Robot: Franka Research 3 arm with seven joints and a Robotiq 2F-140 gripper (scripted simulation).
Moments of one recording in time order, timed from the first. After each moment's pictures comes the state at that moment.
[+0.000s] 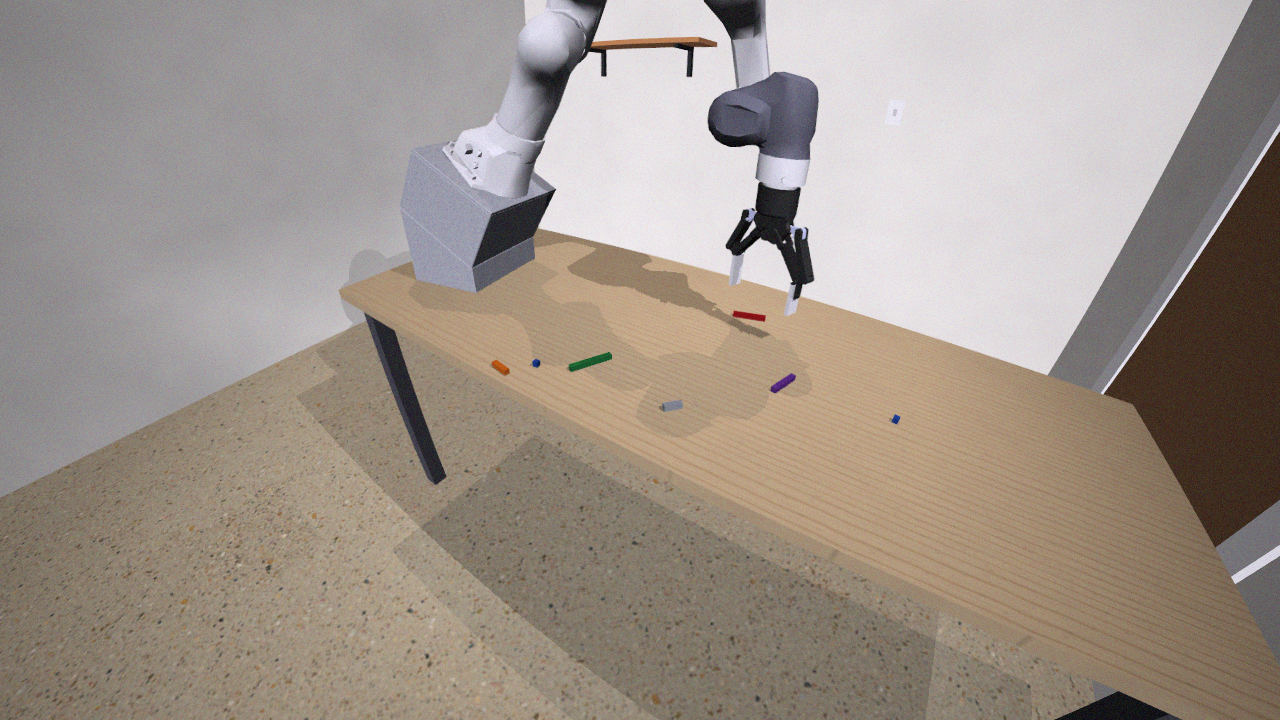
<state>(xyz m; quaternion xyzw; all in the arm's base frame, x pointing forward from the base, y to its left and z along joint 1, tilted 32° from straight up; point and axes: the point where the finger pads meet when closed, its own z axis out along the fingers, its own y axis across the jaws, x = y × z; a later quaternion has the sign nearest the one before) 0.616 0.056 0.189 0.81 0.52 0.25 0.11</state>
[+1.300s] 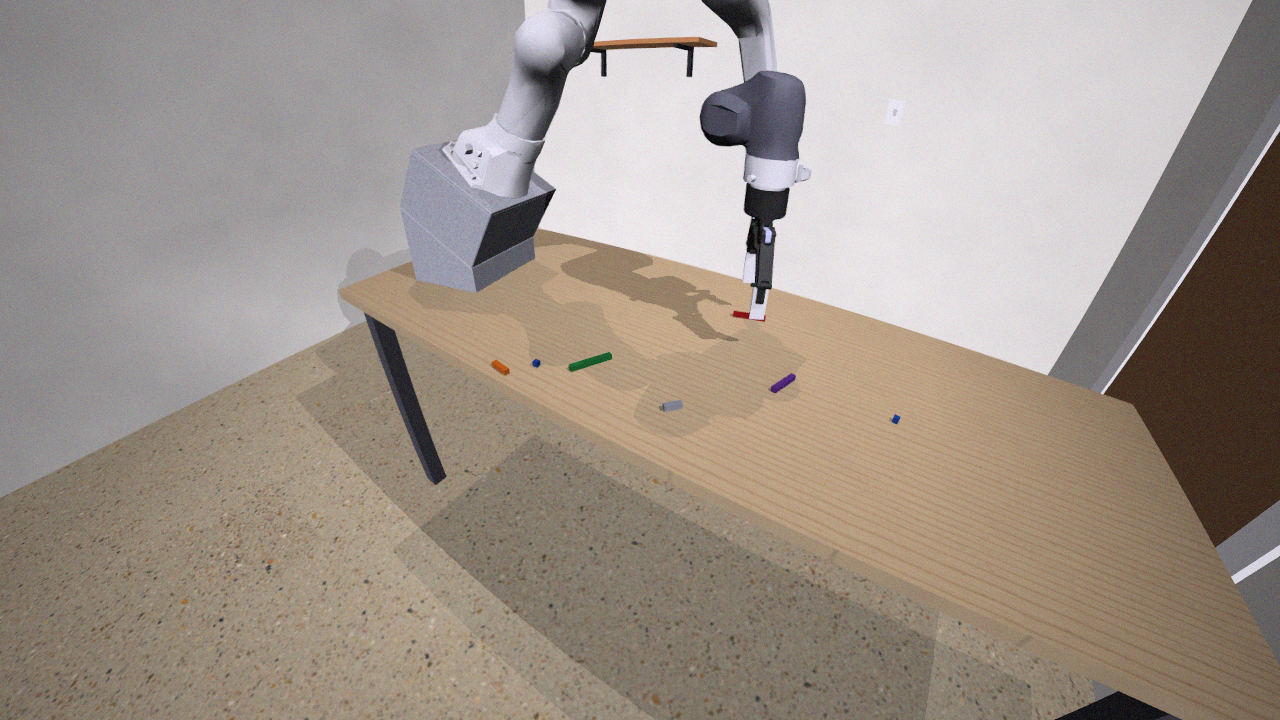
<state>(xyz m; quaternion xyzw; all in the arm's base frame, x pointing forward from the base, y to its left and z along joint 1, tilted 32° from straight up) 0.604 0.042 0.180 0.94 0.19 0.28 0.00</state>
